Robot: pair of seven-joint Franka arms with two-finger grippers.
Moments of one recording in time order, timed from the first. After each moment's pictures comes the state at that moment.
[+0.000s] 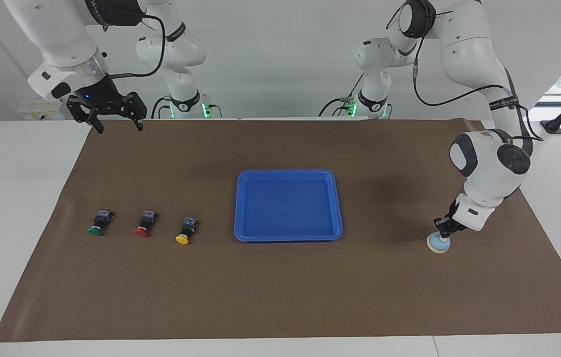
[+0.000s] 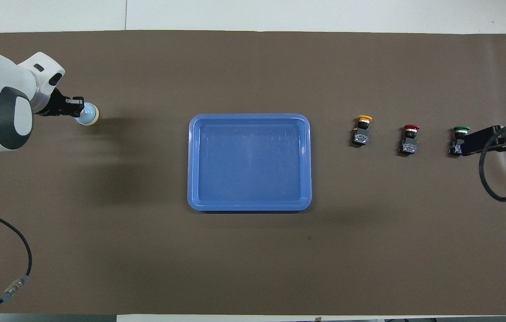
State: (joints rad) left arm 0.05 0.44 -0.05 -1.67 0.03 2.17 -0.05; right arm -0.02 -0.03 0.01 -1.59 0.00 1.50 -0.06
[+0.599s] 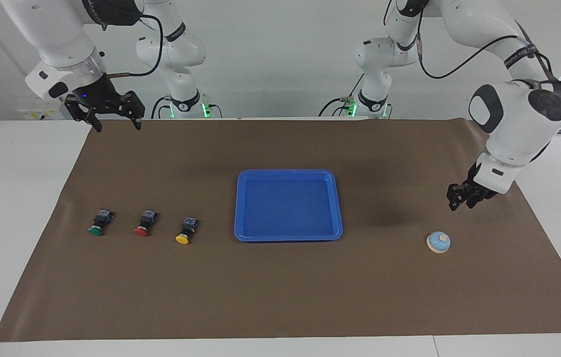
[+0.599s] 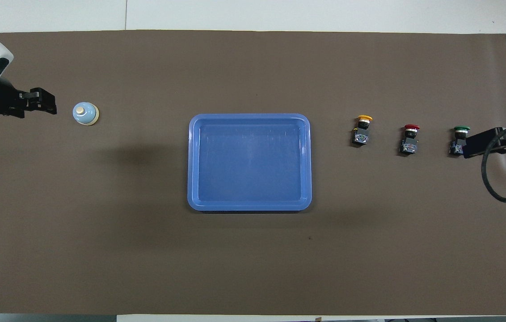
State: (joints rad) left arm 0.04 0.17 -0.05 -1.65 0.03 1.87 -0.06; right arm -0.02 -0.03 0.02 -1.60 0.00 1.49 -0.06
